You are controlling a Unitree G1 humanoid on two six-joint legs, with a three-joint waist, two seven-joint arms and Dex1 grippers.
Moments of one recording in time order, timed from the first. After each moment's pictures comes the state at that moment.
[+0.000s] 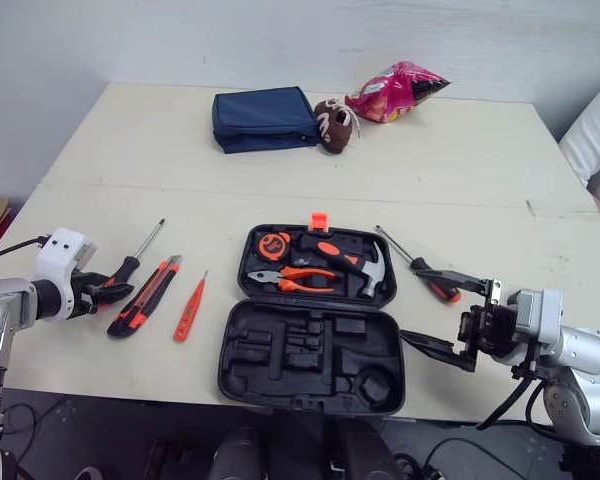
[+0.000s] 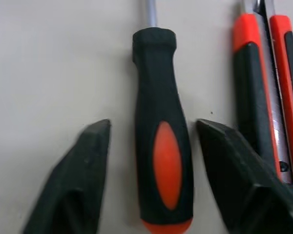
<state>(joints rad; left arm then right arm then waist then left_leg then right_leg) -0.31 0.98 0.24 0.19 -0.29 0.86 -0.74 -0.01 -0.61 -0.20 -0.19 0.61 -0.17 1.27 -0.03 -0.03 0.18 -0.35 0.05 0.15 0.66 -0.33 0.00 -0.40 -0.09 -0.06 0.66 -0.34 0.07</state>
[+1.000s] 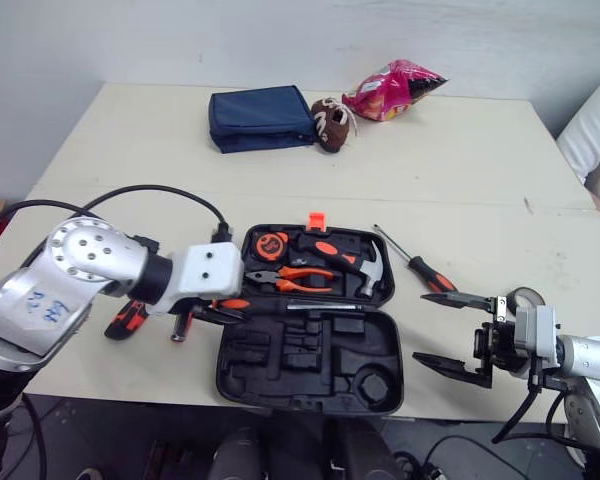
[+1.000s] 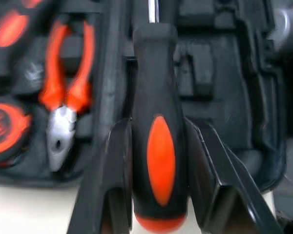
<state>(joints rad) -0.62 1.07 -0.29 -0.54 -0.33 0.74 -1.12 0.06 -0.71 -0.21 -0.10 0.56 -0.21 1.35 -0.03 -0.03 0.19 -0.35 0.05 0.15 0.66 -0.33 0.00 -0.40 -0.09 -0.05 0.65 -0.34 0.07</state>
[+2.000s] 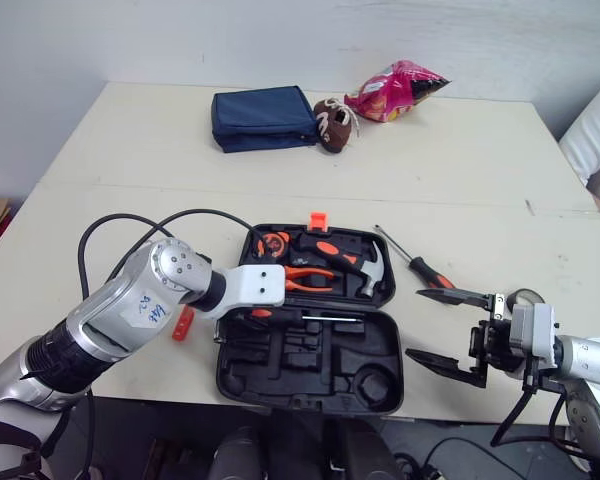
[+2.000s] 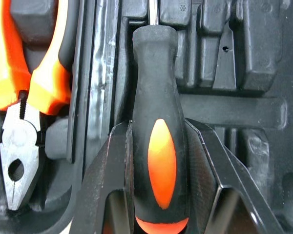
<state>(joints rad) -0.70 0.90 -0.53 -0.47 -0.08 0.87 -1.08 0.10 -0.71 -0.21 -0.23 0.56 -0.17 1.26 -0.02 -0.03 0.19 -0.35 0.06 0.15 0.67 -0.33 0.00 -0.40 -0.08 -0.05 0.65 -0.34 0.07</state>
